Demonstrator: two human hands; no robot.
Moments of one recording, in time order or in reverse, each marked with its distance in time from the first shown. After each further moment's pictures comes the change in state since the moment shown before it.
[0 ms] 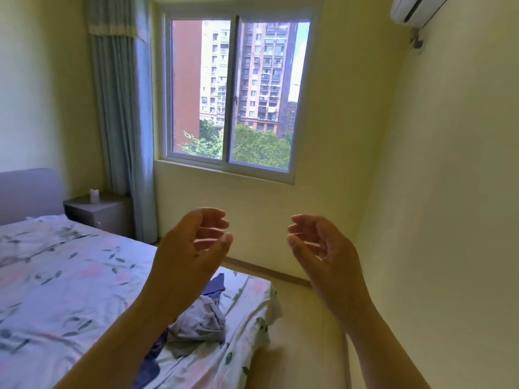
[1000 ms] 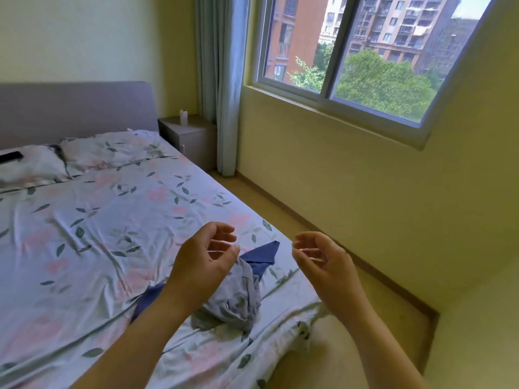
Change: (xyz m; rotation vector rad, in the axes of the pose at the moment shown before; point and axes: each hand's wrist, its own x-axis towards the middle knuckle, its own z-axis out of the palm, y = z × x) left_hand 0.156 -0.307 0.153 0.177 0.172 -0.565; right_hand 0.215 0.375 0.157 0.129 -0.576 0.260
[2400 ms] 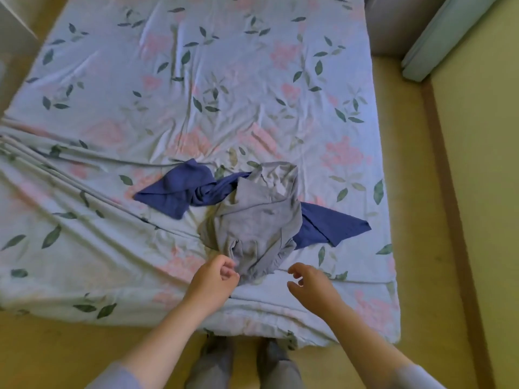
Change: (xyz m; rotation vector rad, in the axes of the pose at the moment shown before) left_hand 0.090 -0.274 0.252 0.103 0.286 -1.136; right_hand 0.250 0.414 0.139 -0.636 -1.356 0.057
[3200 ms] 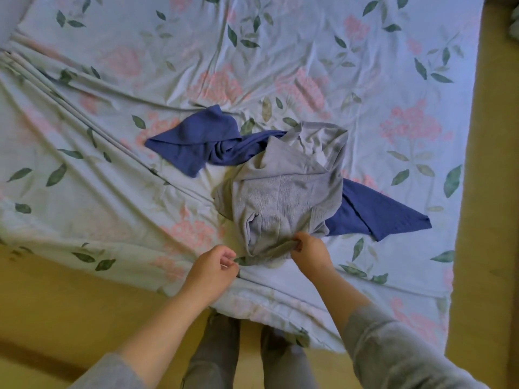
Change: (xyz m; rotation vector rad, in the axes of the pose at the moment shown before) left_hand 0.048 -0.086 0.050 -0.058 0.055 -0.204; right_hand 0.146 0.023 0.084 -0.041 -0.018 0.001
